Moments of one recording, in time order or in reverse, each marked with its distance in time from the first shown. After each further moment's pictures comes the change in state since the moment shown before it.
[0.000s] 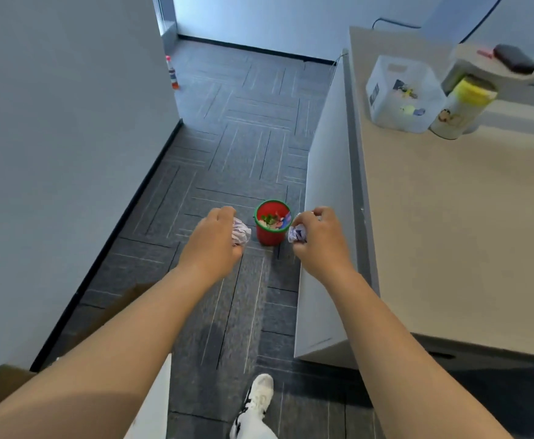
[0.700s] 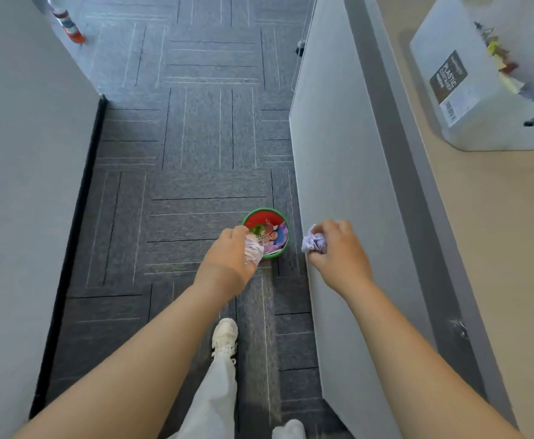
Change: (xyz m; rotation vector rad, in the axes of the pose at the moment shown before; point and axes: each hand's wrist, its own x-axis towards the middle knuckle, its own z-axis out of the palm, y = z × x) left_hand 0.370 -0.016 0.076 0.025 -0.435 -0.014; right_hand 0.318 0.069 0.058 0.062 -0.140 0.394
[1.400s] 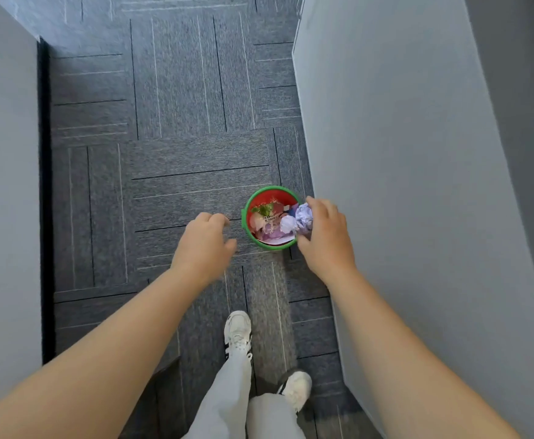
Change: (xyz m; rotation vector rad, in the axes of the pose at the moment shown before) left_hand 0.158 -0.059 0.004 0.138 -0.116 -0.103; right_hand 0.147 -0.002 0.098 0.027 -0.063 0.098
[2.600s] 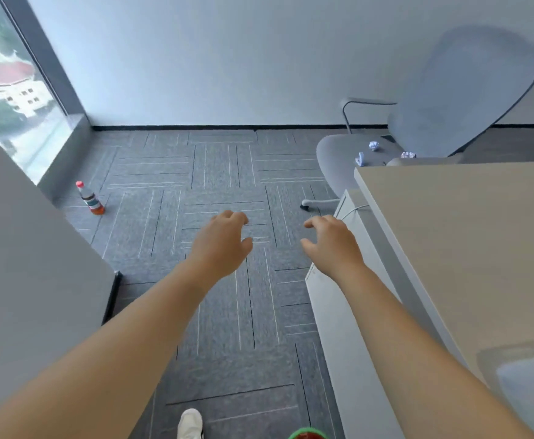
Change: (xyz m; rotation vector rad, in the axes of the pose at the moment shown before) left_hand 0.081 0.096 -0.477 0.020 0.488 0.363; right_hand 0.152 -0.343 -0.338 -0.107 0.310 -0.269
